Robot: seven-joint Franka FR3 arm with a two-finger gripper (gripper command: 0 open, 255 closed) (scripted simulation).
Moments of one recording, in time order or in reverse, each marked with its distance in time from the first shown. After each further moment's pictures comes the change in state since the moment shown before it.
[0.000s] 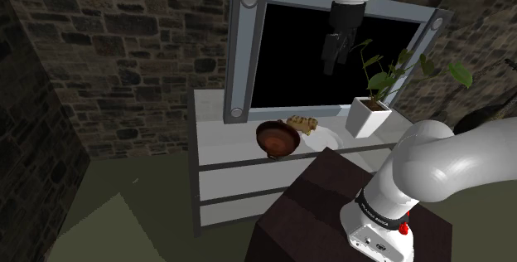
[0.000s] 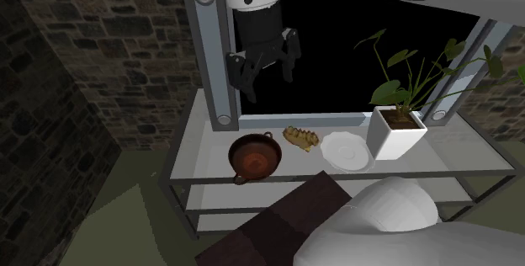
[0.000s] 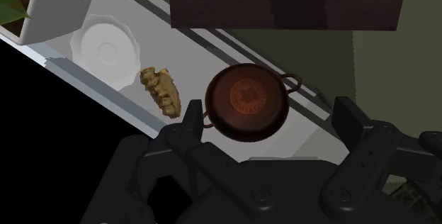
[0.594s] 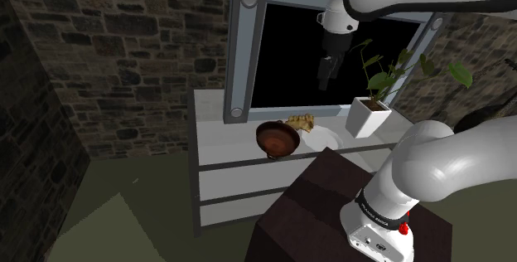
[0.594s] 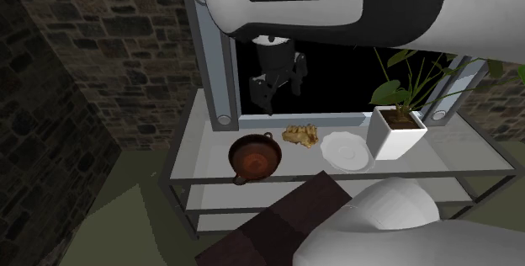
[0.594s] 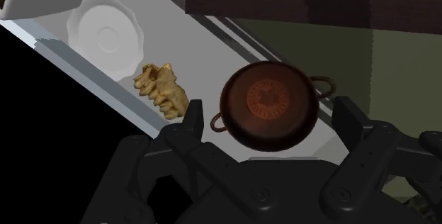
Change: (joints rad) arm -0.019 0.027 -0.100 -0.168 -0.092 0.218 -0.128
